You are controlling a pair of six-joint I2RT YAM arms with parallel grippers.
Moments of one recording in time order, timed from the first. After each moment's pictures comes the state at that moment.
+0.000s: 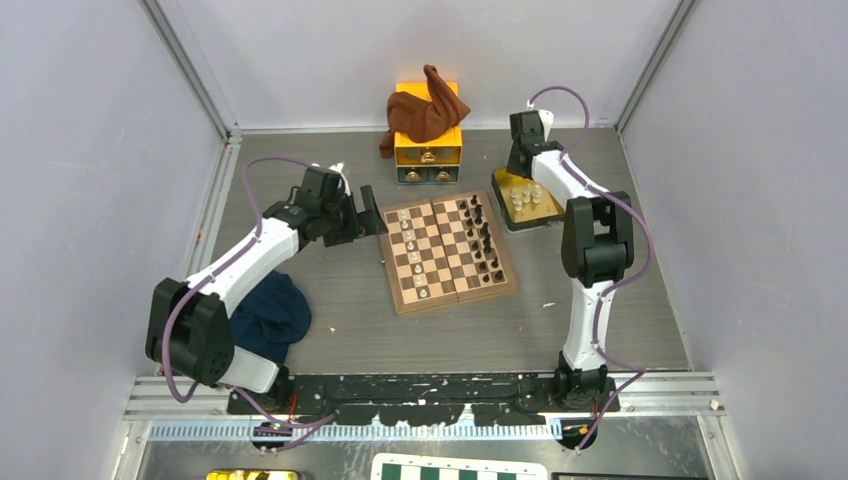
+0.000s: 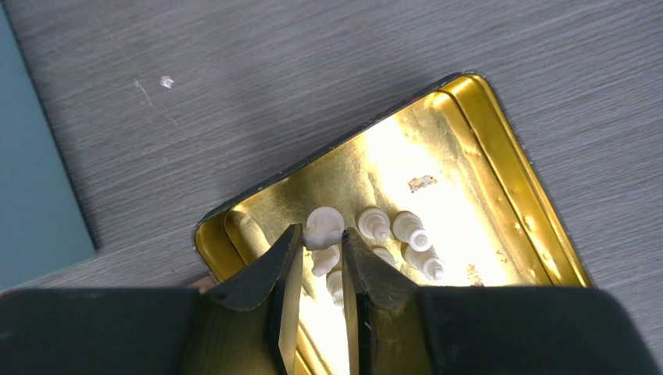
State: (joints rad) left arm -0.39 1.45 1.07 -0.45 0.16 -0.57; right arm 0.17 2.10 1.67 -0.39 0.34 0.35
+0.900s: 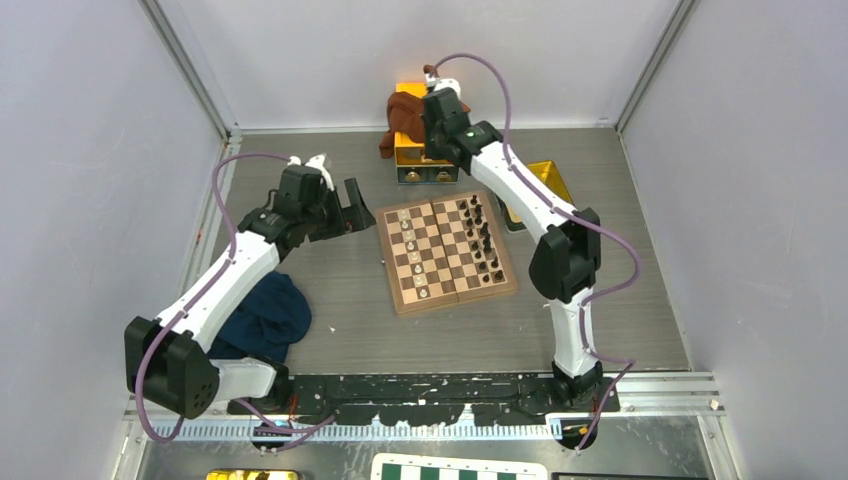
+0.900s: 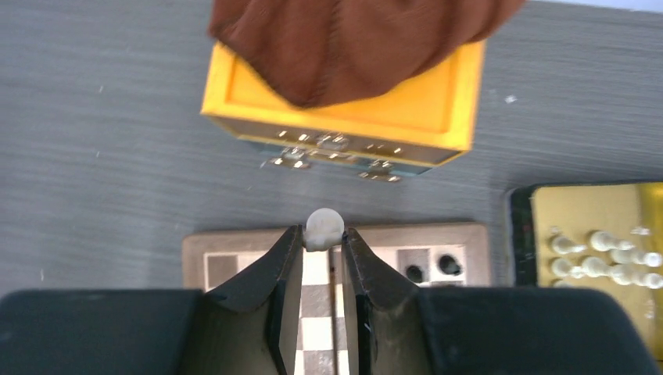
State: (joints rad) left arm -0.37 1.28 1.07 -0.50 0.10 -0.54; right arm 0.54 2.07 2.07 -0.63 0.30 0.29
